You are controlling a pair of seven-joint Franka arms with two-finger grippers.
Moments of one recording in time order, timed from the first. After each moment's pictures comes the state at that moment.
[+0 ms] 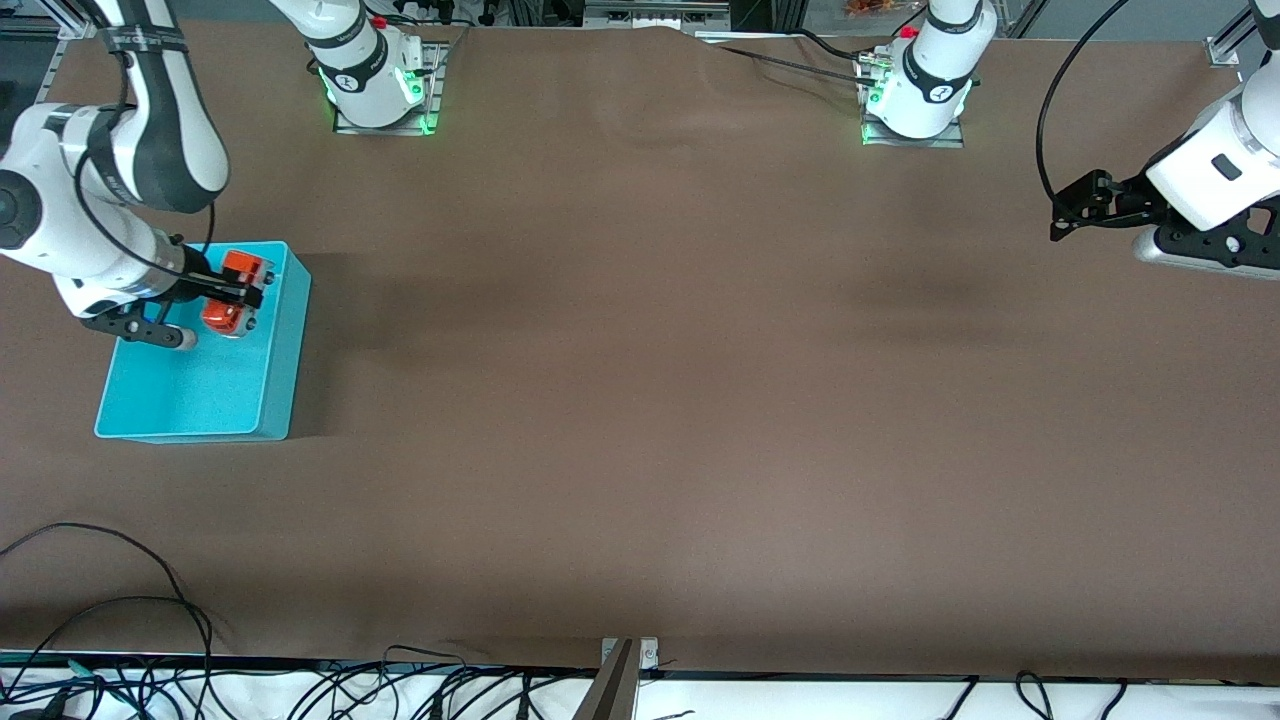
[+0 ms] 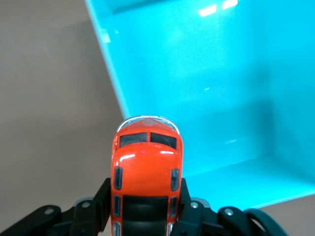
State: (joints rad) left arm -0.01 -0.01 -0.04 -1.65 0.00 1.53 0.10; right arm -0.15 0.10 0.04 -2.14 -0.09 2.07 0.15
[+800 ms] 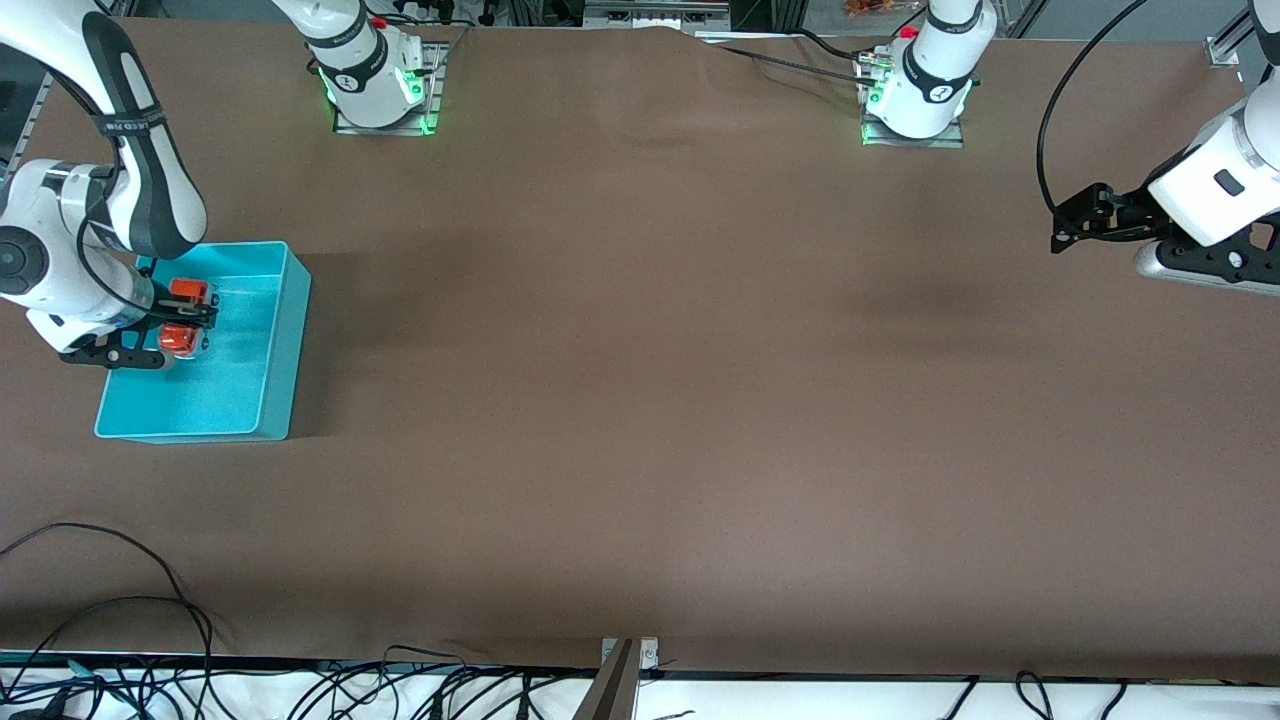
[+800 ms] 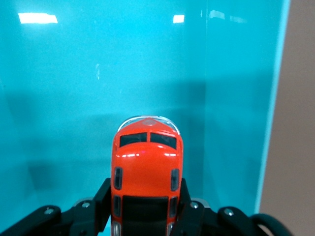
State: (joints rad) left arm -0.01 0.02 -0.04 -1.60 0.00 1.53 0.10; right arm -0.30 0.31 0.03 -2.11 -0.33 2.28 0.00
